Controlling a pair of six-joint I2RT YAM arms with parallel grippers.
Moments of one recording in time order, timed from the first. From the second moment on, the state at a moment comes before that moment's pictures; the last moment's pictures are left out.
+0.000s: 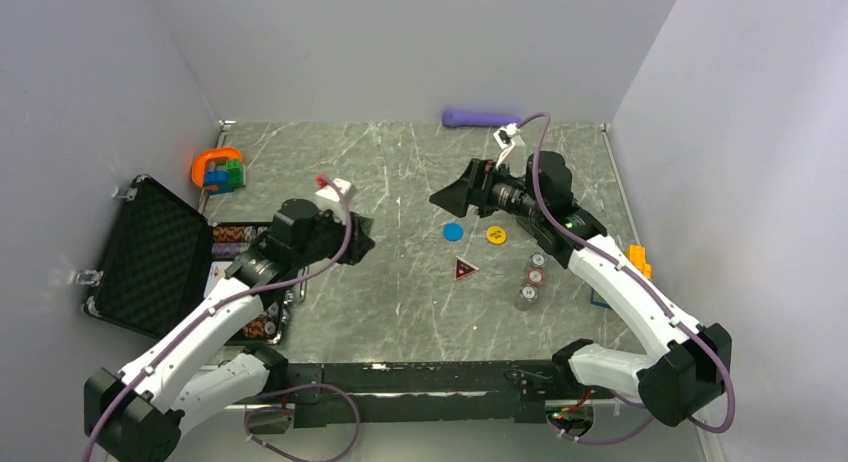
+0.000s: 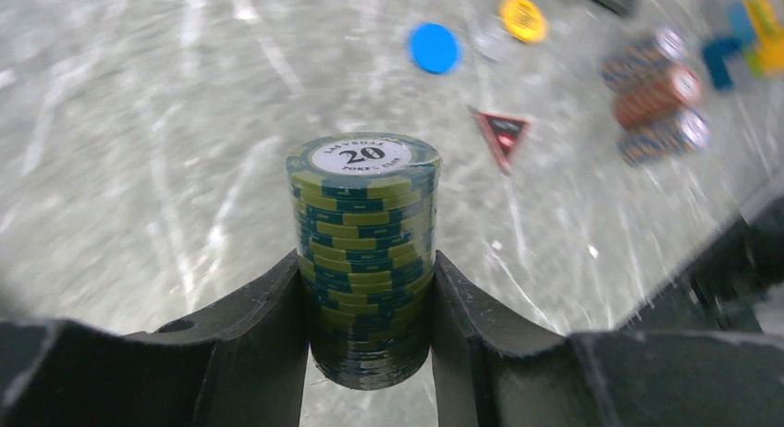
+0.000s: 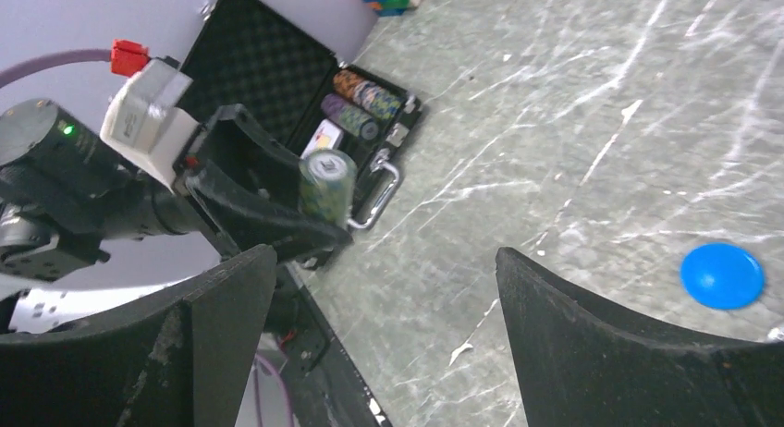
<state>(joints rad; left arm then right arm) -0.56 0.95 0.77 -0.29 0.21 -0.20 0.48 1.16 1.00 -0.07 -0.52 0.60</state>
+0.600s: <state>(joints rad) -0.10 0.45 0.50 -0.66 -0.44 -0.92 0.47 1.15 1.00 -0.13 -0.44 0.61</state>
